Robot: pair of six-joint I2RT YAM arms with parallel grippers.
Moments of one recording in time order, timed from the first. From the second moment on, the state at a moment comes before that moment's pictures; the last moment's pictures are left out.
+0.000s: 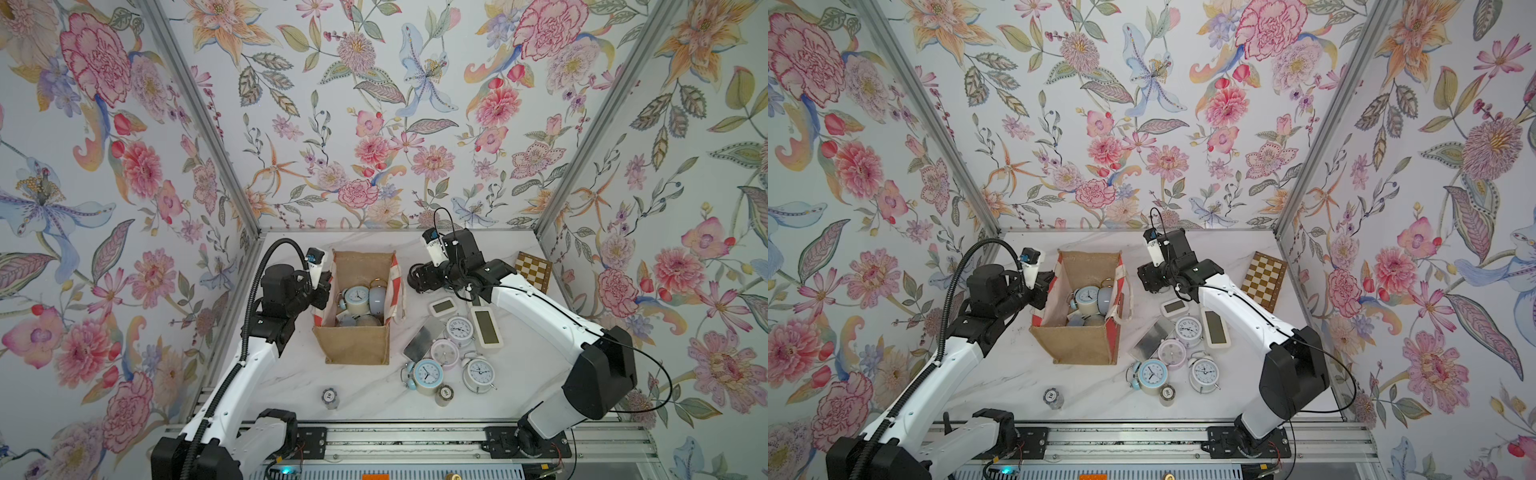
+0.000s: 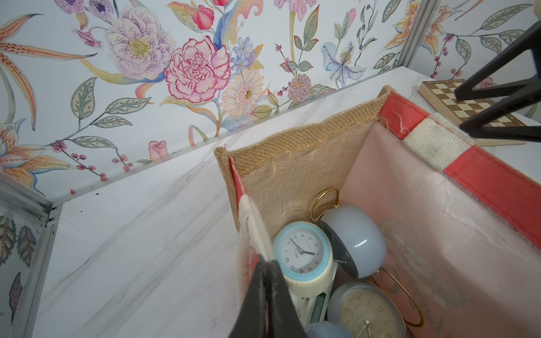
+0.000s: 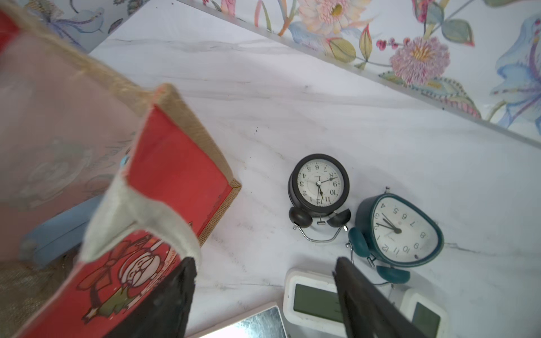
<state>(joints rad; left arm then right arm) -0.16 1.05 0.81 -0.15 0.28 0.19 0.55 1.64 1.41 -0.51 -0.06 0.06</state>
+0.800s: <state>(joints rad) -0.16 1.07 0.81 -0.14 0.28 0.19 0.43 2.19 1.84 -0.69 -0.08 0.03</state>
